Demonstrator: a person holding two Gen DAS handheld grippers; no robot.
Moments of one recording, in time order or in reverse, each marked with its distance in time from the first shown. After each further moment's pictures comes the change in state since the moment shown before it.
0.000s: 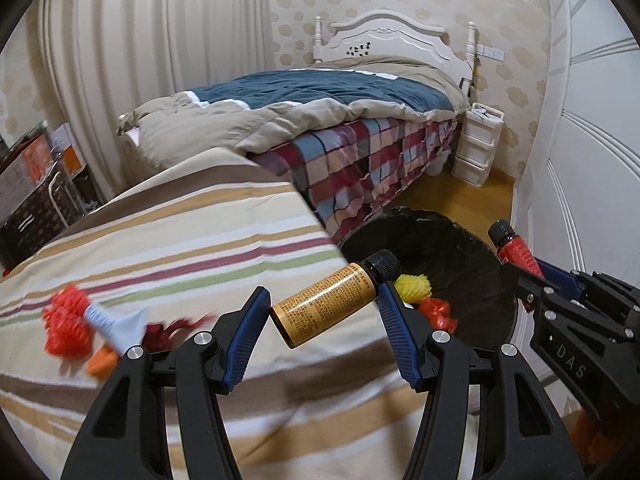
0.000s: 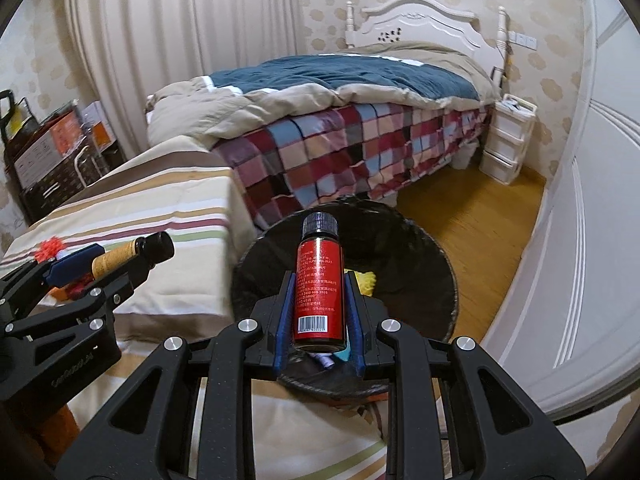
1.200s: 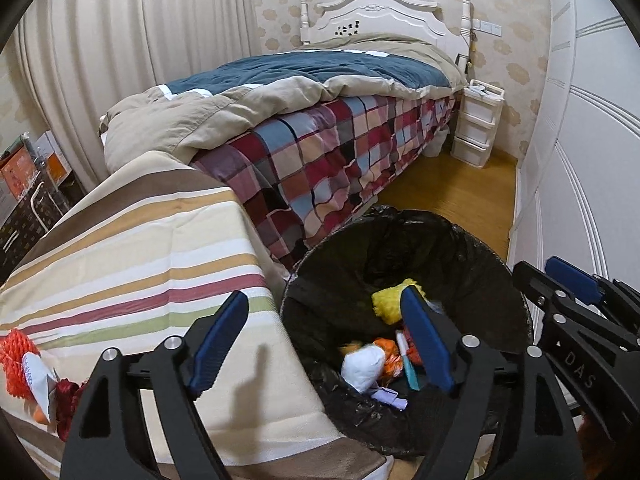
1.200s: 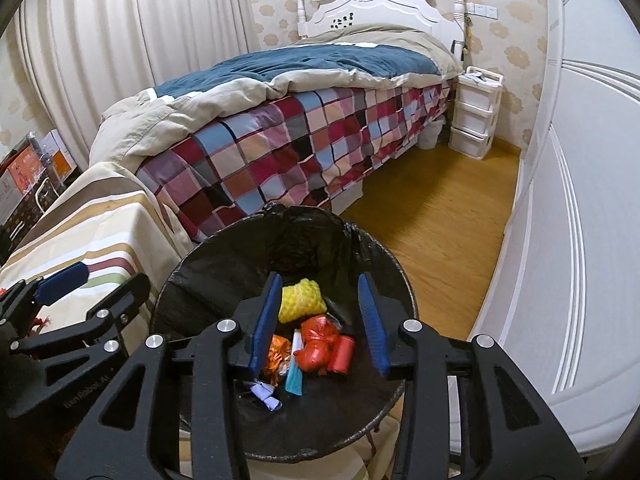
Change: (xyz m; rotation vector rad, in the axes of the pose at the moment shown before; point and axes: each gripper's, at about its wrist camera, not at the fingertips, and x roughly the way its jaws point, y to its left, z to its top) left arm 0.070 -0.046 0.025 0.032 0.066 0.009; right arm 0.057 -0.065 0.015 0.127 0.018 -0.086
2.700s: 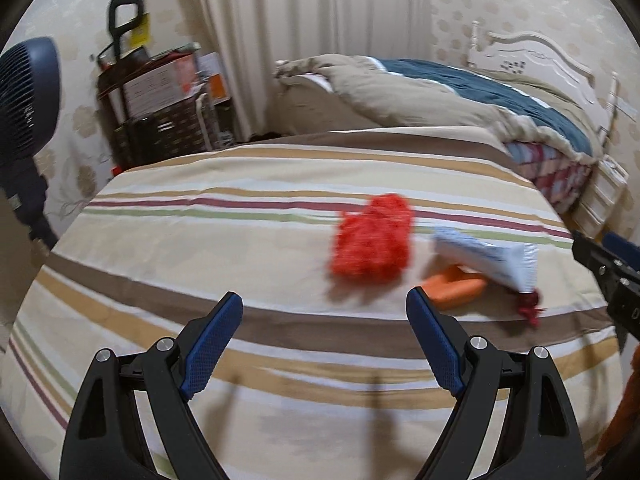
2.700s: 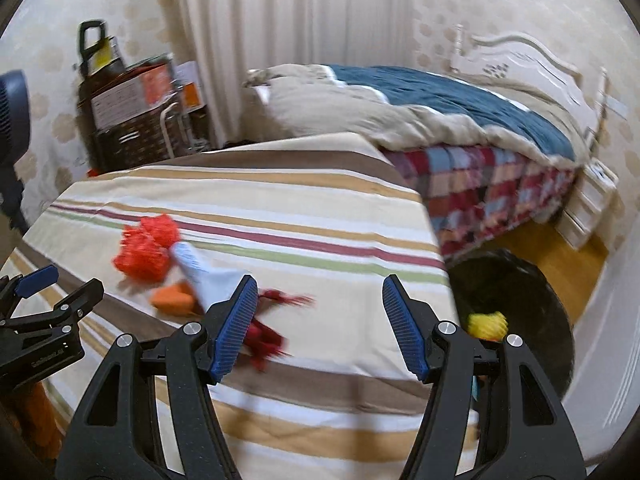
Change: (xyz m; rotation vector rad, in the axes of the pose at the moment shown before) left arm -0.138 0.258 -0.126 -0.377 0.015 0.387; right arm -0.077 0.251 -0.041 -0.416 -0.029 0.321
